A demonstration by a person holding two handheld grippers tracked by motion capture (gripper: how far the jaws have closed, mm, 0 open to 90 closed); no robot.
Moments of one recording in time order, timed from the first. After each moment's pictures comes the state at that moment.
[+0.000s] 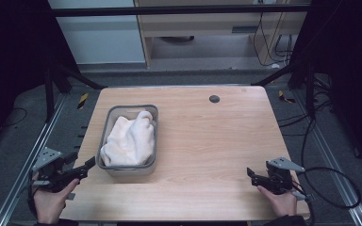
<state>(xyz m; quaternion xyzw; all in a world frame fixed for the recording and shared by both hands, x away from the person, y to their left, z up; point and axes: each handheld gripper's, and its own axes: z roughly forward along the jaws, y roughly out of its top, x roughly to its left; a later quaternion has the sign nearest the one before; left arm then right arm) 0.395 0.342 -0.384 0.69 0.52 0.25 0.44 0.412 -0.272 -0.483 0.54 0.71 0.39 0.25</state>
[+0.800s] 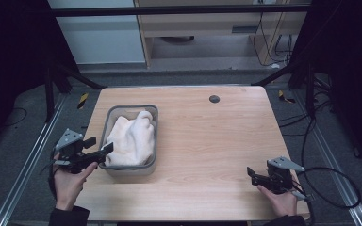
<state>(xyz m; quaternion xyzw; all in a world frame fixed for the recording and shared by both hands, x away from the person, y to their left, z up) 0.437 0.292 -0.364 0.71 0.49 0.23 0.45 0.413 -0.272 -0.482 0.54 0.71 0.38 0.25</state>
